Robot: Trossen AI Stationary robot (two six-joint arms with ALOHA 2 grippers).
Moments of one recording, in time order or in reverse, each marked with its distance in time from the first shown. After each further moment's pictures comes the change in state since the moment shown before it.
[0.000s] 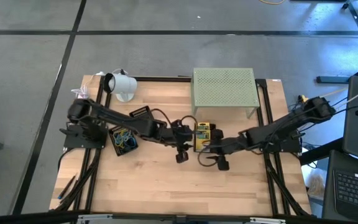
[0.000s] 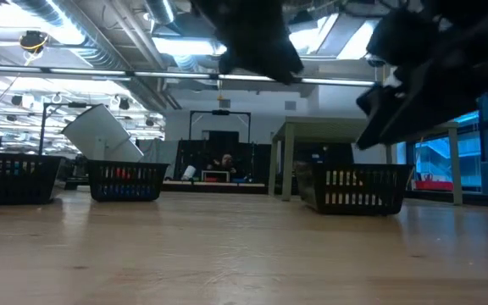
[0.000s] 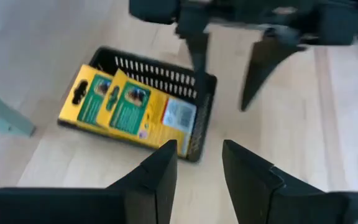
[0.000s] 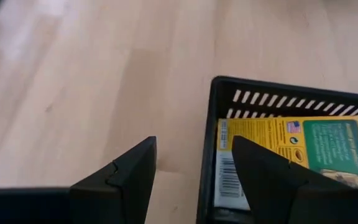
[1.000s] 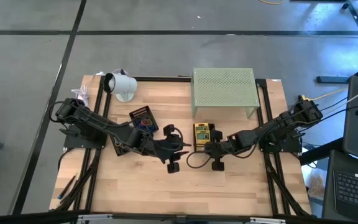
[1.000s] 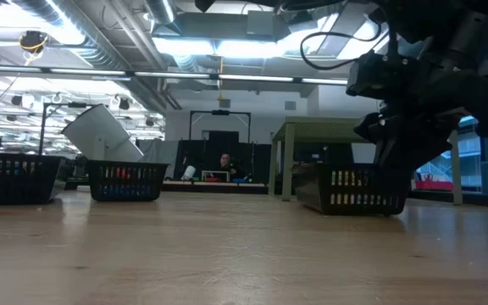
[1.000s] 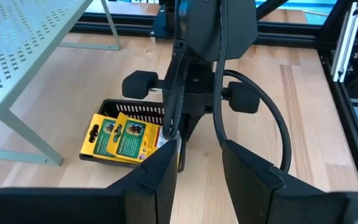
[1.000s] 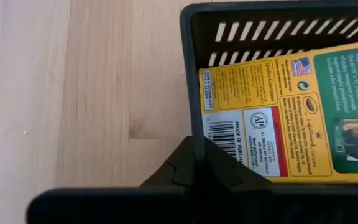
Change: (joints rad) left arm -0.178 -0.137 -0.001 -0.022 -0.252 0.040; right arm -0.014 0.210 0.155 -0.242 0.023 0.121
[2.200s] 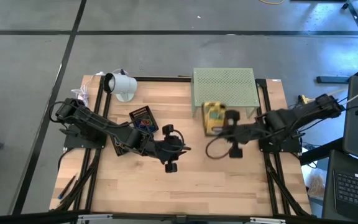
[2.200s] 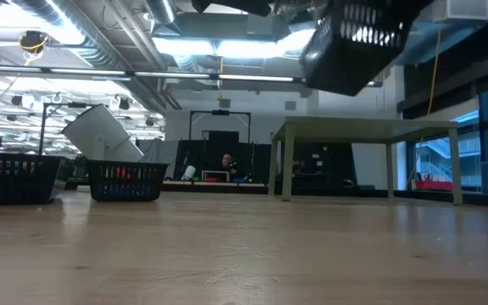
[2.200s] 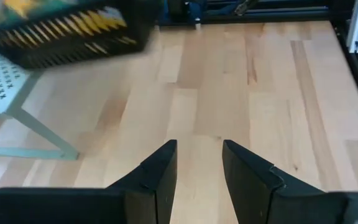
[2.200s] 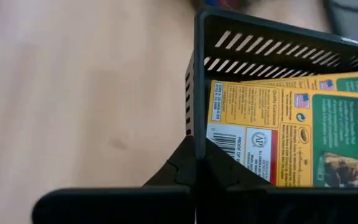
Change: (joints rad) left arm -0.005 0.001 0.000 -0.061 -0.014 0.061; right arm 0.036 -0.382 0.403 -0.633 0.155 -0.127
